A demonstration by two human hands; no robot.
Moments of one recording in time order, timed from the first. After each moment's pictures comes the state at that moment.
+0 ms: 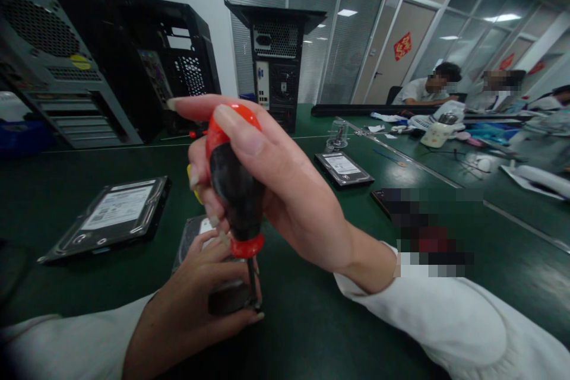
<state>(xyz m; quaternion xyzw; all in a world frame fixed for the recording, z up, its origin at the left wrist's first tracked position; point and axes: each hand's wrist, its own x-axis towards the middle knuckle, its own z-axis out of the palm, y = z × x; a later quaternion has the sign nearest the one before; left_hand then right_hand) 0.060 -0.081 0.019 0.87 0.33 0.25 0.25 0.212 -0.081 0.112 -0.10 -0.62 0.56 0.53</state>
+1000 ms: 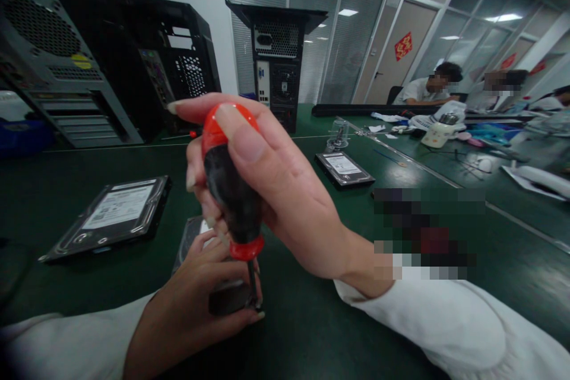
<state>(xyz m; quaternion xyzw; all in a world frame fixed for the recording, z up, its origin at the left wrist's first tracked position) 0.059 -0.078 0.019 0.88 0.32 0.23 0.25 0.206 -0.079 0.108 -0.08 -0.62 0.56 0.55</state>
